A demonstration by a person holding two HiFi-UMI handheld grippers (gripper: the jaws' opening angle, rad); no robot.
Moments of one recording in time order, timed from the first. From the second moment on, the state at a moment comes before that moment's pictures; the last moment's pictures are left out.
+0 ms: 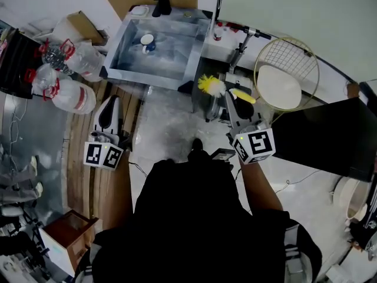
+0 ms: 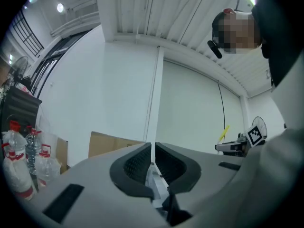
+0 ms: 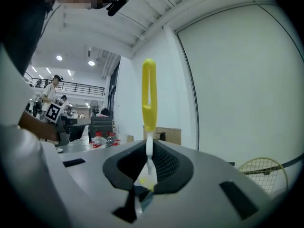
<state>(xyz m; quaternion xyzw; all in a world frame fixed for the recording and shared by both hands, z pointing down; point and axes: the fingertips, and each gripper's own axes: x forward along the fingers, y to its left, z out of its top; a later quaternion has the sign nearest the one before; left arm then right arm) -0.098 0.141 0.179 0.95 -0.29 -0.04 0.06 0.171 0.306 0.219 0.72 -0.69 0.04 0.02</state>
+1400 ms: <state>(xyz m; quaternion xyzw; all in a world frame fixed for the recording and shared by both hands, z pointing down) -0.341 0.386 0.230 0.96 -0.28 -0.01 0.08 -0.075 0.526 0.248 0.72 -0.69 0.06 0.06</state>
